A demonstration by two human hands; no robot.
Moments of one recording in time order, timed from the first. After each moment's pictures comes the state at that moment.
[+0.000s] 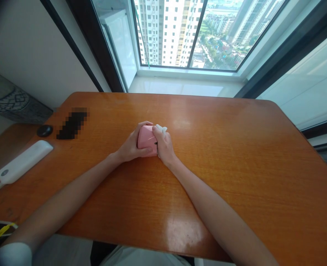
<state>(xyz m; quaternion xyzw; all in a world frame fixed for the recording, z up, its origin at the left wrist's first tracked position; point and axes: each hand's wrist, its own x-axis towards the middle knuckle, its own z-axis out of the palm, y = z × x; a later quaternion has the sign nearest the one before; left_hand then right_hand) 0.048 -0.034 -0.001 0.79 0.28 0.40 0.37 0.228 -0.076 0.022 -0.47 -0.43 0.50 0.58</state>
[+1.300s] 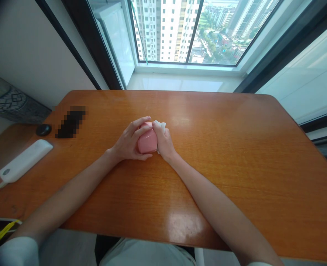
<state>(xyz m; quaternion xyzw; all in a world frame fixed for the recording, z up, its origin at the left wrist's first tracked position) 0.037 -0.025 0.005 0.90 0.15 0.41 0.09 0.228 -0.074 0.021 -0.48 -0.43 0.49 0.59</state>
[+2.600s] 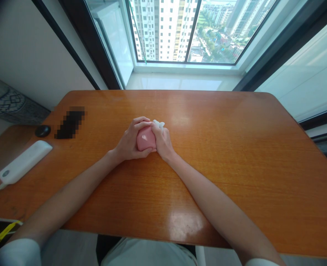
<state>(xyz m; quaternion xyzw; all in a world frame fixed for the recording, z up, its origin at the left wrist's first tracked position) 0.050 -0.033 0.008 0.87 0.18 0.44 0.14 0.229 -0.075 0.012 -0.45 -0.45 0.50 0.58</state>
